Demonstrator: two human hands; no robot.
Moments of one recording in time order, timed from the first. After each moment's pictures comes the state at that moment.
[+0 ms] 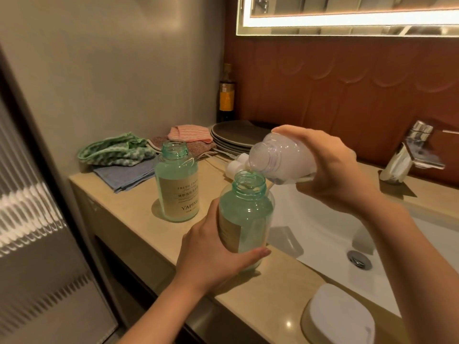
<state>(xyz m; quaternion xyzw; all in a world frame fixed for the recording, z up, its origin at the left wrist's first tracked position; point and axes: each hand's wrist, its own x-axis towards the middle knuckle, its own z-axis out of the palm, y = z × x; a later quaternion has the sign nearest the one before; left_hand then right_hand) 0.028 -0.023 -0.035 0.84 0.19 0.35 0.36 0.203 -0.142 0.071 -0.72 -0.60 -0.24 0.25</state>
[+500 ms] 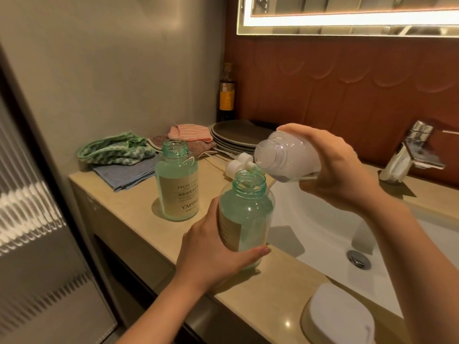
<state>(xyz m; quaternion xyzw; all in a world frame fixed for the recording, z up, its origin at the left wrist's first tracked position) 0.029 -0.022 -0.035 0.85 0.19 0.35 0.35 0.205 -0.145 0.073 -0.74 -0.59 -0.21 0.25</state>
